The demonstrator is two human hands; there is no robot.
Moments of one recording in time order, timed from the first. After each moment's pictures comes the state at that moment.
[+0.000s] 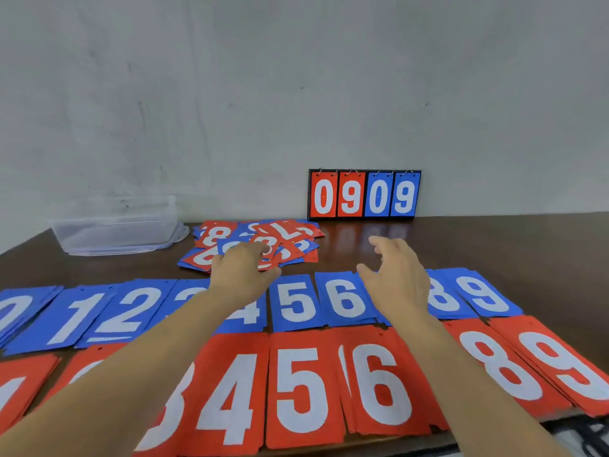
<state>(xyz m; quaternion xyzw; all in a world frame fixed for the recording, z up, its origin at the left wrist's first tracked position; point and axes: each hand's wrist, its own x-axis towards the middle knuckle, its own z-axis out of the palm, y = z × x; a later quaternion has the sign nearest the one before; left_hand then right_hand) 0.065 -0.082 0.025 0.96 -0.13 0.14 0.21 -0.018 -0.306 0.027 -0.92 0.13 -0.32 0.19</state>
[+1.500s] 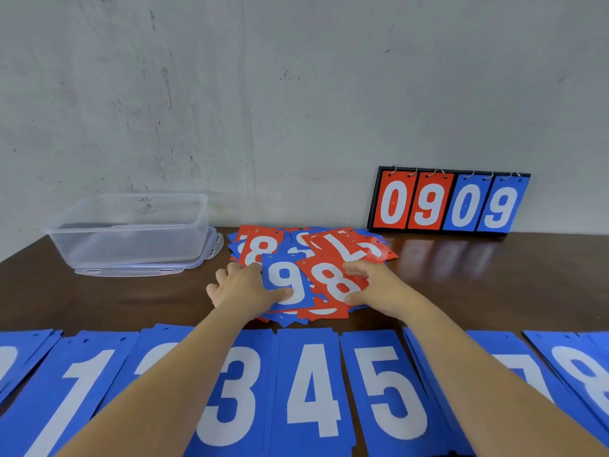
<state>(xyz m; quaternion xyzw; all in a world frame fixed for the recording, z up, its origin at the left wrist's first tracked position) 0.230 -0.014 -0.007 0.99 0.04 -0.03 0.13 0.210 -0.245 -0.008 -0.93 0.04 0.06 0.35</state>
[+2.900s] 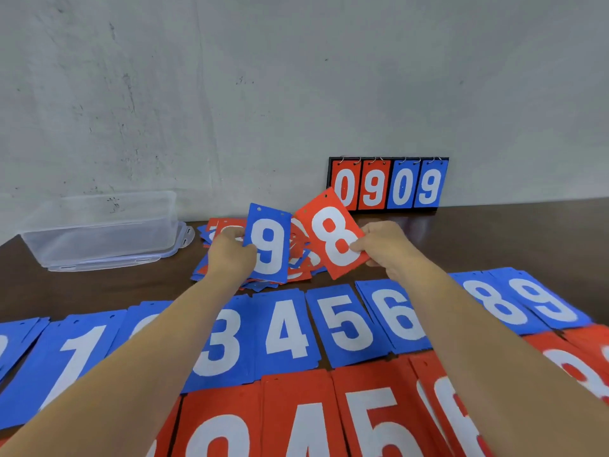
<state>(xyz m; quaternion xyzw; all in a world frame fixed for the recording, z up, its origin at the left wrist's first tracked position) 0.182 -0.026 0.021 0.85 -0.01 0.08 0.52 0.111 -0.243 0.061 -0.84 0.22 -0.10 0.49</state>
